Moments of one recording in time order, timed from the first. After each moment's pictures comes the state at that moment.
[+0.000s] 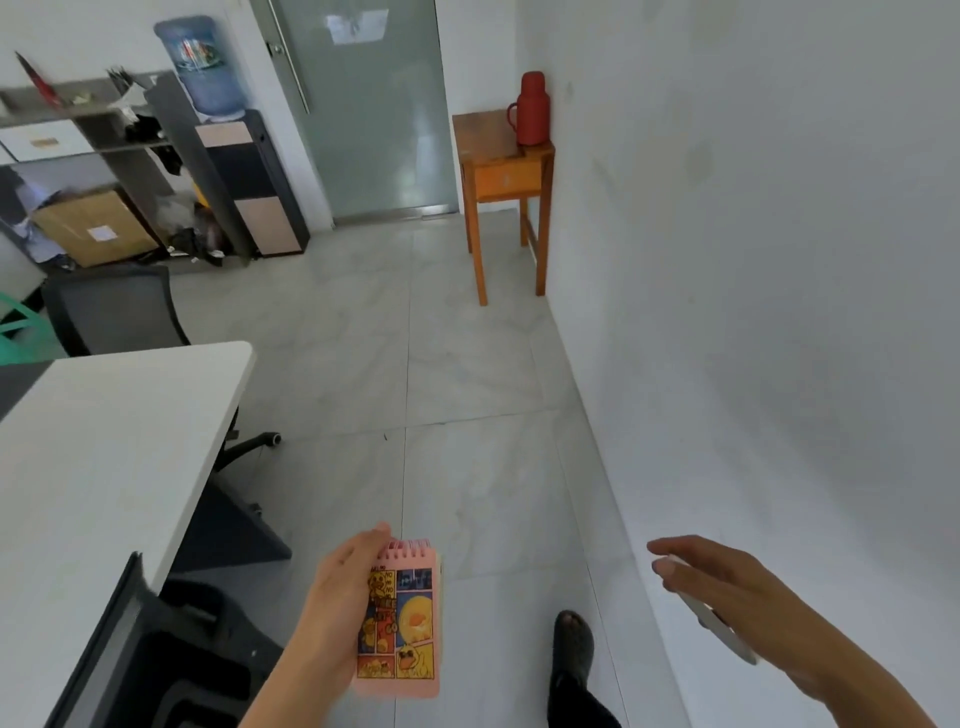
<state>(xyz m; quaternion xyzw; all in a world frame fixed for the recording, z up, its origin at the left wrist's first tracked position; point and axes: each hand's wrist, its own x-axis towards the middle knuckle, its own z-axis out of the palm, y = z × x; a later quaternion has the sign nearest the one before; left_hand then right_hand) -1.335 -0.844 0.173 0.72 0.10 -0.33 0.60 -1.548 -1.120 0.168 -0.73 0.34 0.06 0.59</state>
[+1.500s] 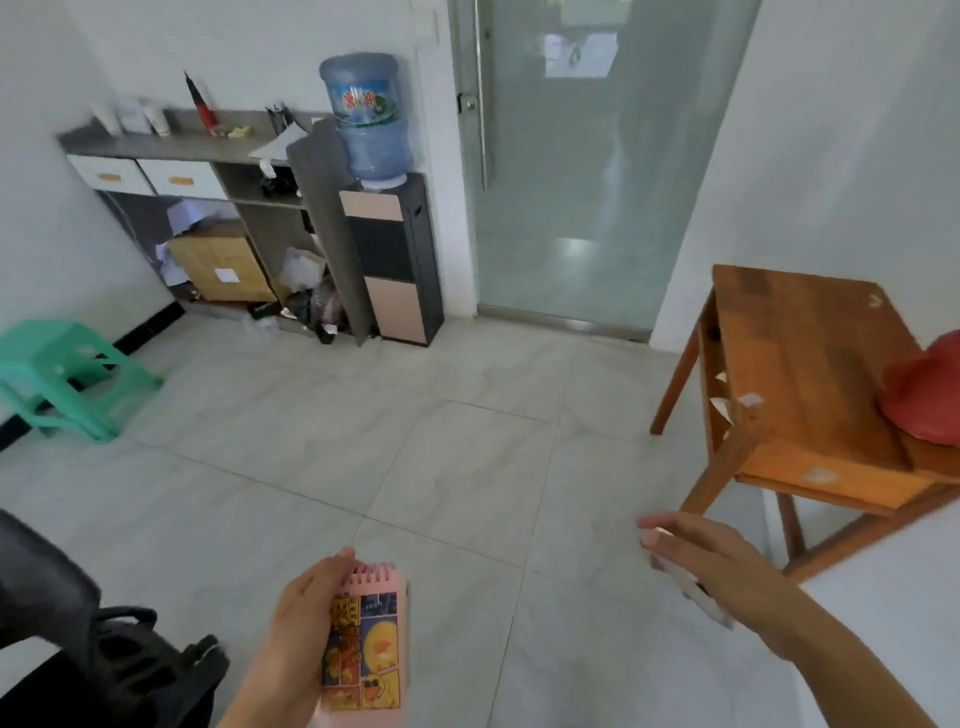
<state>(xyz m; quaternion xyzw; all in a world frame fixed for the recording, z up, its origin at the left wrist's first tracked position) -0.273 -1.141 0.171 0.67 0.24 -0.21 0.67 -0.330 -1.514 0.194 -0.79 0.22 0.12 0.57</state>
